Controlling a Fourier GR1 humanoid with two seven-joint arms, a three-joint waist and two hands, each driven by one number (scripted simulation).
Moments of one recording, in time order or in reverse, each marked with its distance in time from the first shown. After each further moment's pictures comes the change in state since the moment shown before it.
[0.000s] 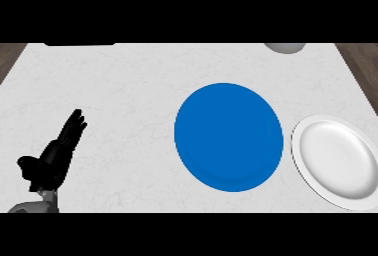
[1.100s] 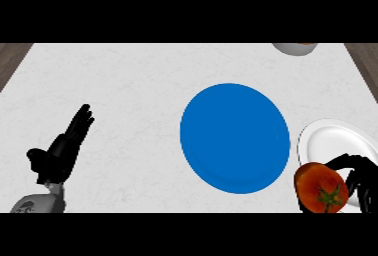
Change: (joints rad) left arm -0.044 -0.019 -0.009 0.014 -0.022 -0.019 0.016; right arm -0.618 0.005 0.289 0.011 0.140 0.203 0.463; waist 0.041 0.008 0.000
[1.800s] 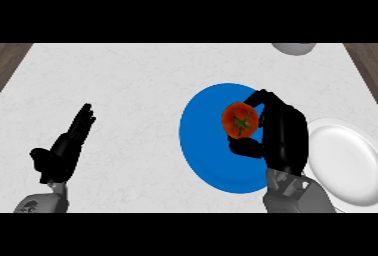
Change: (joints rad) left arm -0.004 -0.025 0.010 -0.005 -0.024 0.008 0.004; right arm -0.533 0.243 0.104 0.534 0.171 -0.086 0.142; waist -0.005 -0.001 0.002
